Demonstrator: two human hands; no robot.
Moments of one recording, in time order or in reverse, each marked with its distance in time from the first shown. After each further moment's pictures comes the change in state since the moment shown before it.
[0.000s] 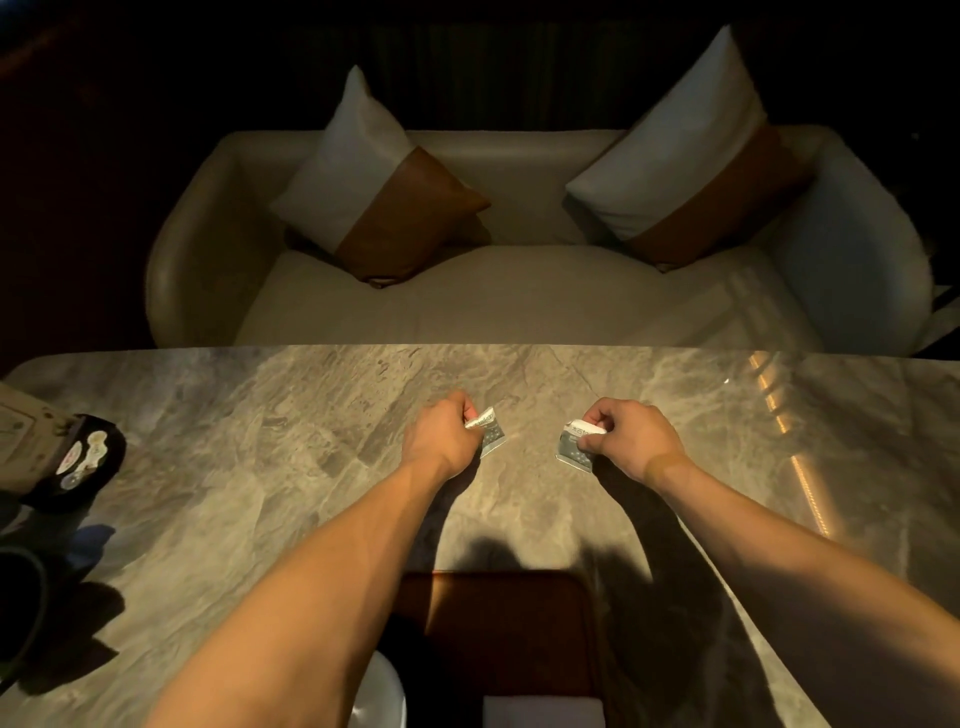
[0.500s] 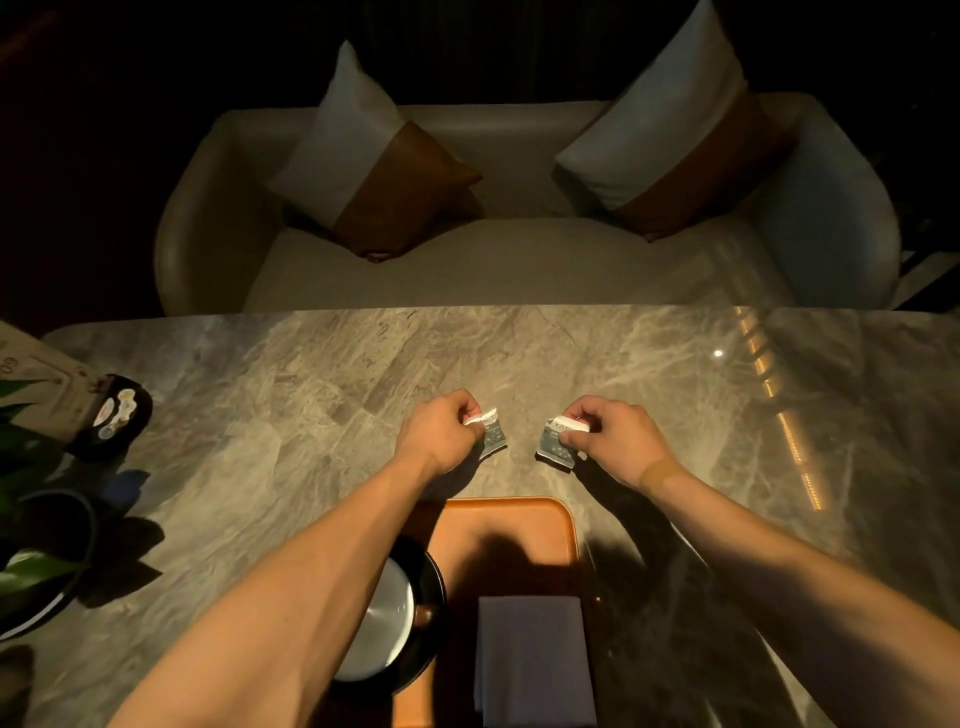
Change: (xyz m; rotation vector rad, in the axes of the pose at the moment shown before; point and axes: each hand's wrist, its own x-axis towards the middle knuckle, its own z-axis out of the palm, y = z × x) left_hand -0.076 -0.002 -0.001 -0.017 -0.064 0.064; right_hand -0.086 0.005 0.009 0.114 -0.011 -0.114
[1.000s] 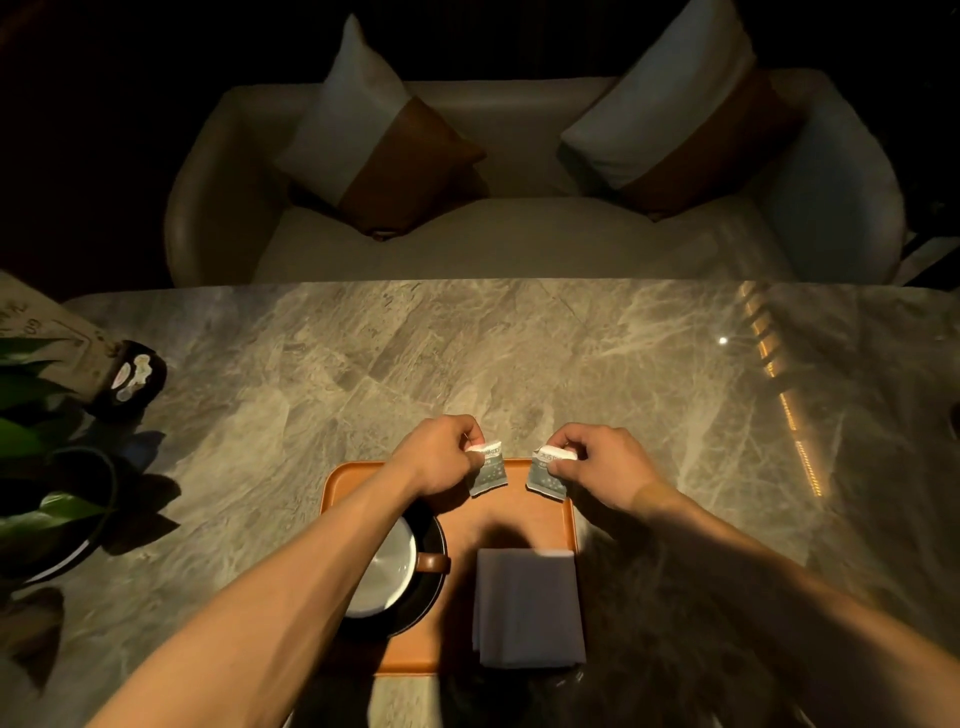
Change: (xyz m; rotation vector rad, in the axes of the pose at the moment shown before) left_hand -0.060 -0.012 0.008 0.057 -0.206 0.075; right_hand -0.055 0.003 0.028 -0.035 -0.135 -0.003
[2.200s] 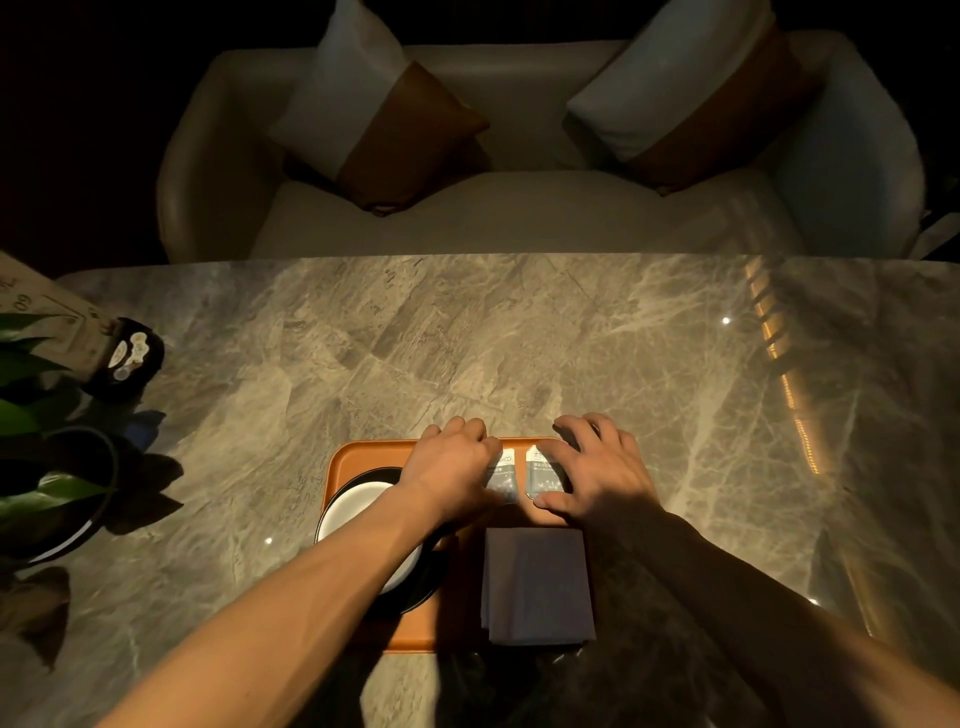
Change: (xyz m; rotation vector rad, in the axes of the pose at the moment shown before) left_hand -0.021 -0.007 0.036 0.616 0.005 0.218; right_hand -0.021 0.009 0.044 -0.500 0.077 -0.232
